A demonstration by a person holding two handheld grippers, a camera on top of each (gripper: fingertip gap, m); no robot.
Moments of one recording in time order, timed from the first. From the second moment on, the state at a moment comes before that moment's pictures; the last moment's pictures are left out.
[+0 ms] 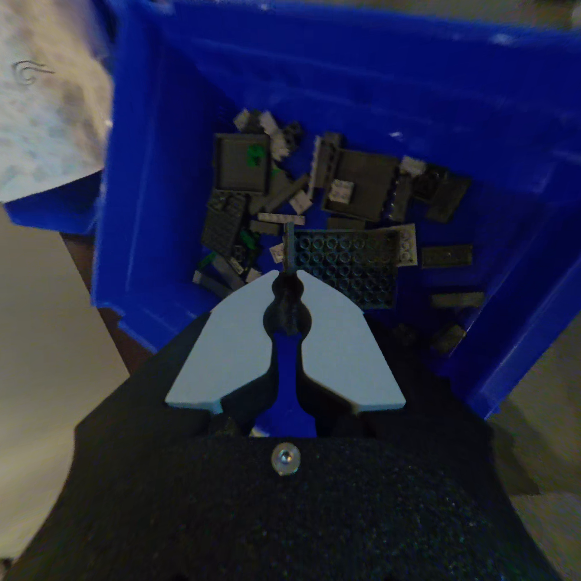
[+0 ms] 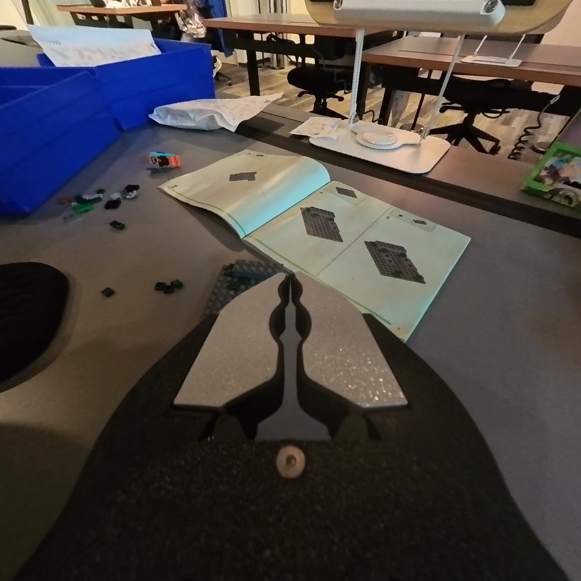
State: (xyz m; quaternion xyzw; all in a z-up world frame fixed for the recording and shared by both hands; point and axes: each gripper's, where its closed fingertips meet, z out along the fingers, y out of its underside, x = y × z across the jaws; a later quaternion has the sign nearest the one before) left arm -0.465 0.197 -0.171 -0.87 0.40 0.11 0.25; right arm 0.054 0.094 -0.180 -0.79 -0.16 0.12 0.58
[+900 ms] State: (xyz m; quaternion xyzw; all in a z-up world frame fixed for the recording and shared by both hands) left arm -0.417 0.143 -0.182 -0.87 0.43 -0.12 0.20; right arm 0.051 0.092 -0.178 -0.79 -0.17 0.13 0.58
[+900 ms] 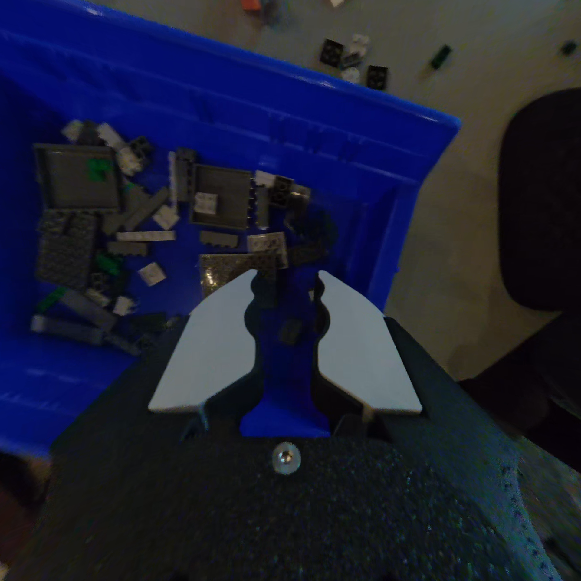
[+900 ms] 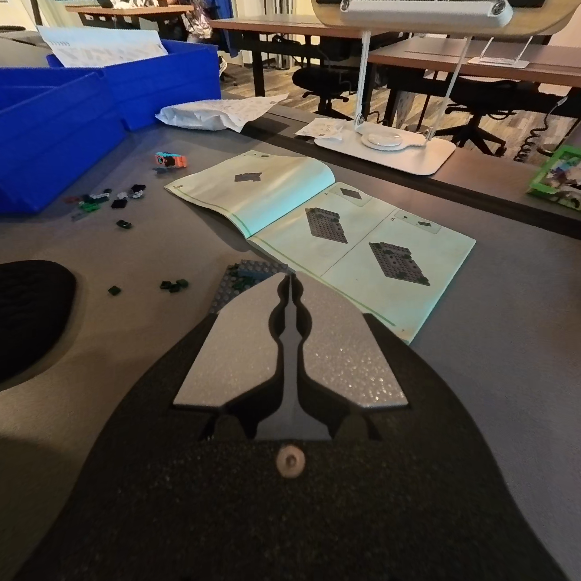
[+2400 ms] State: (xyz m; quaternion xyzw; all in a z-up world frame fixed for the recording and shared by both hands) left arm -0.519 0.283 -0.192 -0.84 0.47 0.17 0.19; right arm 0.055 0.092 -0.178 -0.79 -0.16 0.13 0.58
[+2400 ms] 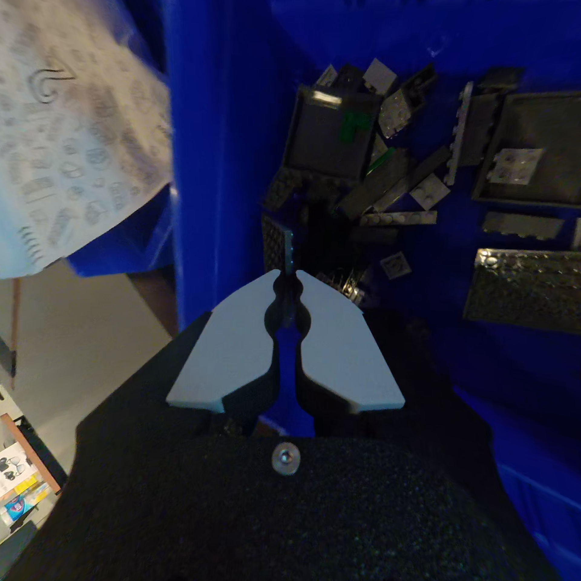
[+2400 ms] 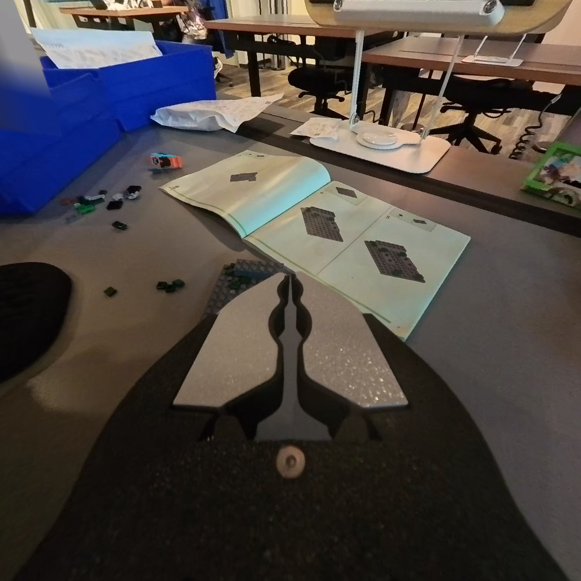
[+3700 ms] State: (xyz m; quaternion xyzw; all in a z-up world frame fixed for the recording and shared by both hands) left arm -0.509 0.182 -0.153 -0.90 0.37 0.05 0.24; right arm 0.048 0.094 -0.182 -0.79 -0.17 0.12 0.57
